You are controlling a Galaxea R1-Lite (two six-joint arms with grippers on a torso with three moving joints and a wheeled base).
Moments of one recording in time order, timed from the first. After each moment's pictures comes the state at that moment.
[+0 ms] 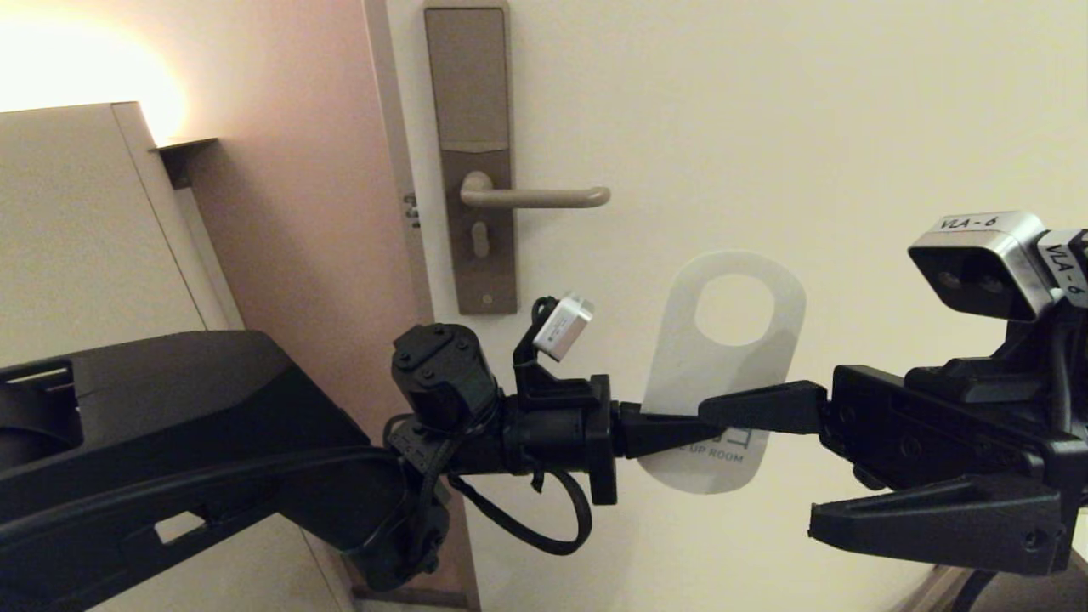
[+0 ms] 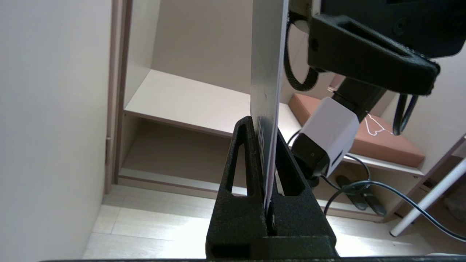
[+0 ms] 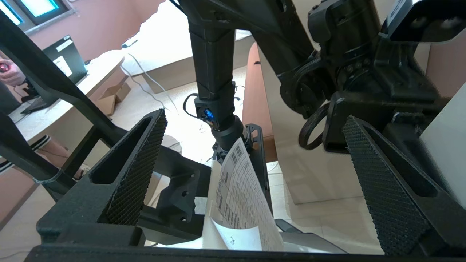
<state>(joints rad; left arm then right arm) -0.76 2.16 -0.90 -1.52 -0.92 -0.56 0.48 1.41 -0.60 -0.80 1.08 0.45</state>
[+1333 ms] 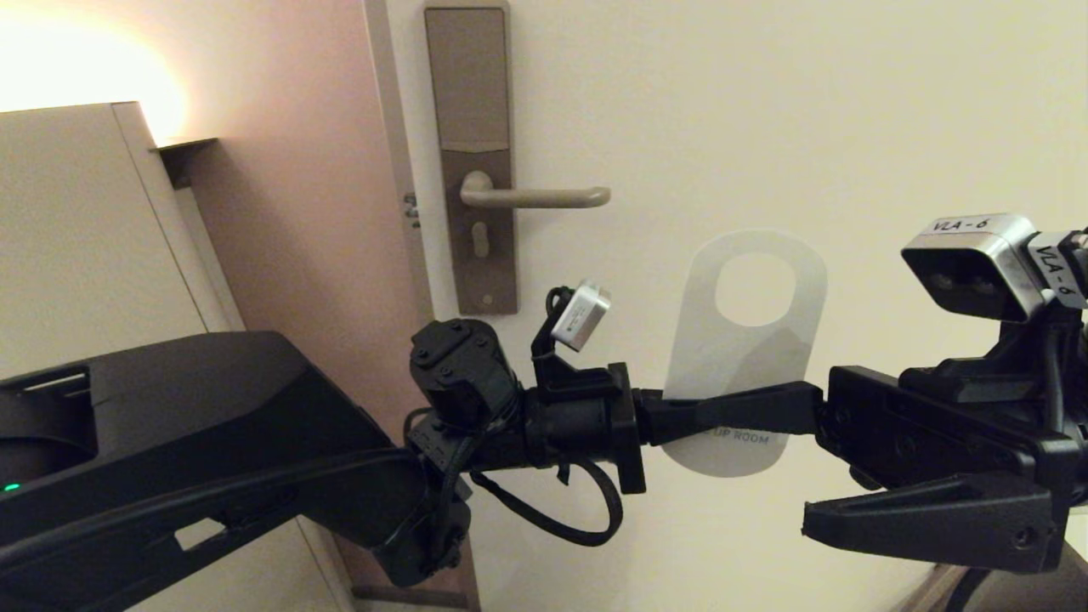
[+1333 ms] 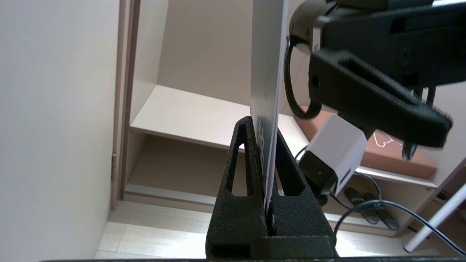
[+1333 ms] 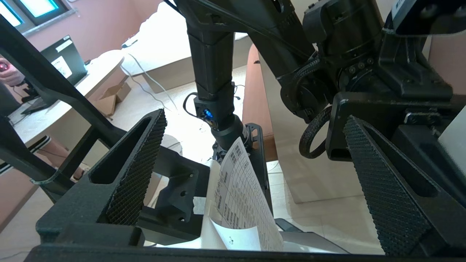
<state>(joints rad) -0.79 2.17 -0.96 -1.52 -0.85 -0.56 0.48 1.41 -0.60 -0.80 1.08 0.45</state>
